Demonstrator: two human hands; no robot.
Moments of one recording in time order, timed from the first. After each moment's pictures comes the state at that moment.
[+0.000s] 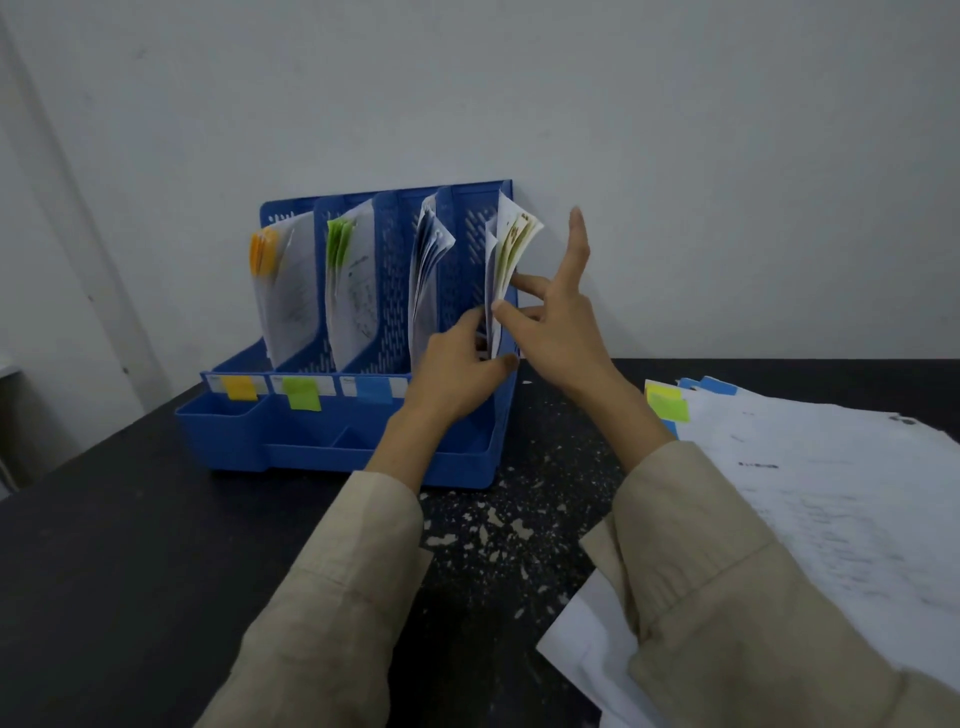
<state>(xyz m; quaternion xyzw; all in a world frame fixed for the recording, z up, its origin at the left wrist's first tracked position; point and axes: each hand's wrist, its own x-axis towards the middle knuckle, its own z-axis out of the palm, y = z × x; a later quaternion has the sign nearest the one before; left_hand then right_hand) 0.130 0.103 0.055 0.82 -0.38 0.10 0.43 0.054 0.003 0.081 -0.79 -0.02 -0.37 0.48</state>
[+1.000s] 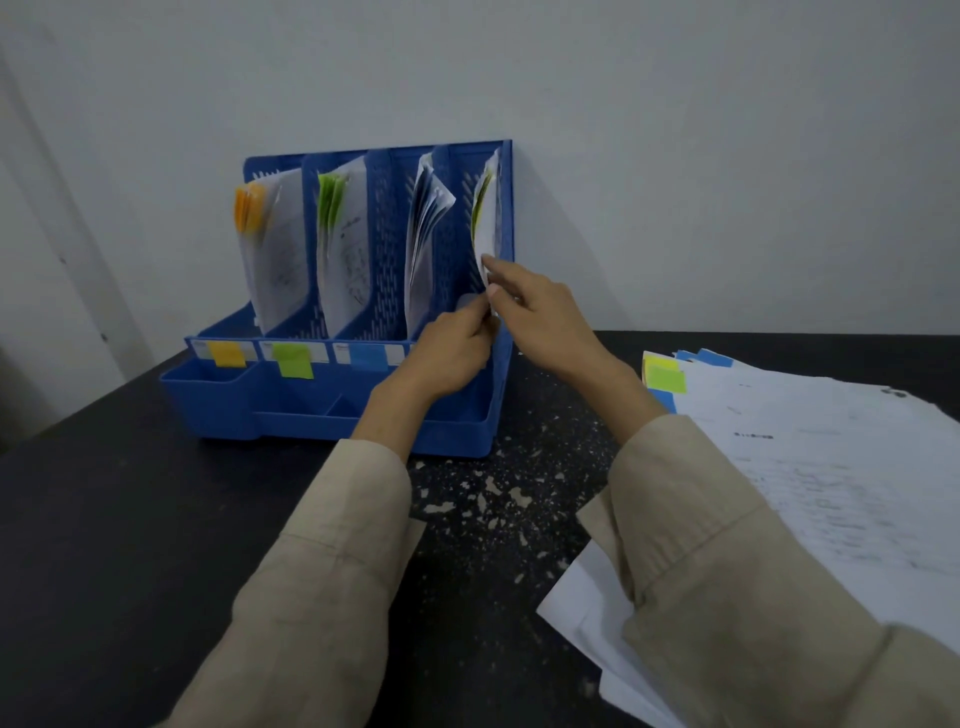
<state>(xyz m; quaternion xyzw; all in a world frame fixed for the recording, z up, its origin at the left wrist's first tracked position) 0.139 0.106 0.047 0.84 -0.42 0.05 0.35 0.070 -0.002 0.062 -0.87 -0.03 -0.27 0.42</state>
